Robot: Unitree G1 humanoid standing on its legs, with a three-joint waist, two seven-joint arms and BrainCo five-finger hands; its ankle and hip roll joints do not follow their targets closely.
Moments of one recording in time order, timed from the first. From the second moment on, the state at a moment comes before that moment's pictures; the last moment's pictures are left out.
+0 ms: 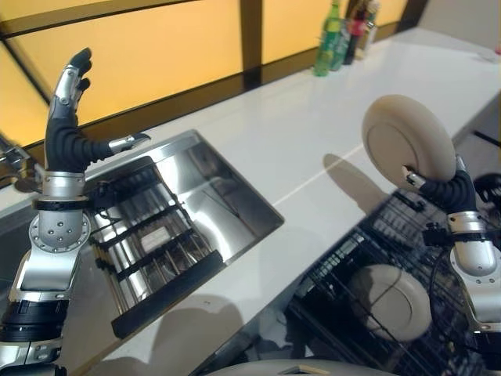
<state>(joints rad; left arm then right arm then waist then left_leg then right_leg) -0.13 0.76 0.21 -0.13 -0.10 -0.35 0.23 0.08 -0.66 -0.23 -0.11 0.06 -0.18 -0.14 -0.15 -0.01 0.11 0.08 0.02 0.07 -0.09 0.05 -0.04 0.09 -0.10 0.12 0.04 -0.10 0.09</state>
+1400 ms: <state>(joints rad) -0.25 0.89 0.13 -0.04 -0.14 -0.27 0.37 -0.23 -0.96 0.02 0.27 -0.03 -0.04 0.05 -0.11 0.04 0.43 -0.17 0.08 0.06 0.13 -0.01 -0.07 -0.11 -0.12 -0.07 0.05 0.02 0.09</state>
